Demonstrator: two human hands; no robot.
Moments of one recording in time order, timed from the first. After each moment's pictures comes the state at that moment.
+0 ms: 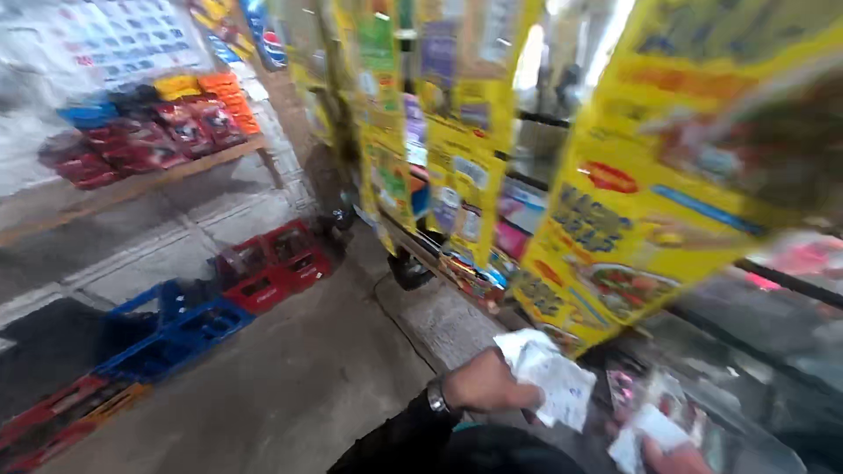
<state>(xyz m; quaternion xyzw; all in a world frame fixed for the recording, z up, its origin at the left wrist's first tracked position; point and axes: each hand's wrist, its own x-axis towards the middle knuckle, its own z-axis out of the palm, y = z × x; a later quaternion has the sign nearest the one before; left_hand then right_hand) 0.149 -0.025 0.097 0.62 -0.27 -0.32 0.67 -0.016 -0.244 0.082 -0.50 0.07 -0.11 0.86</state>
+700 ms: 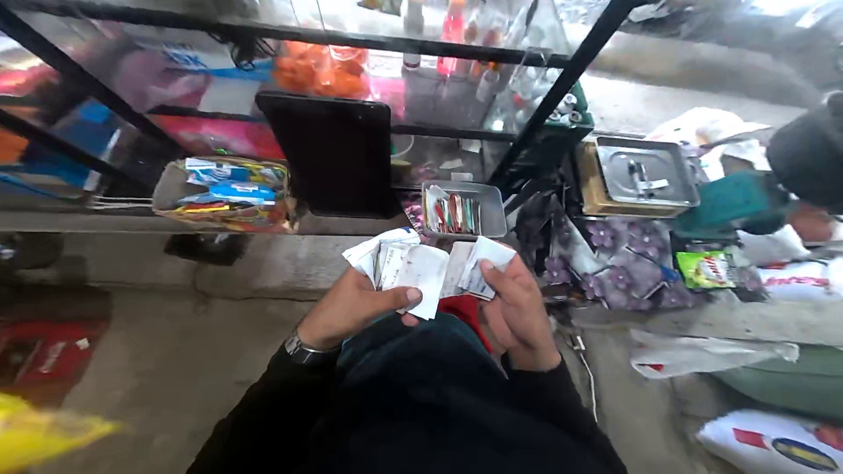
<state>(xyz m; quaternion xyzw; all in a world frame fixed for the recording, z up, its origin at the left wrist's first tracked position) 0.121 -0.095 0.081 0.41 -0.34 -0.56 0.64 -0.088 -0.239 0.082 -0.45 0.28 -0.34 0.77</state>
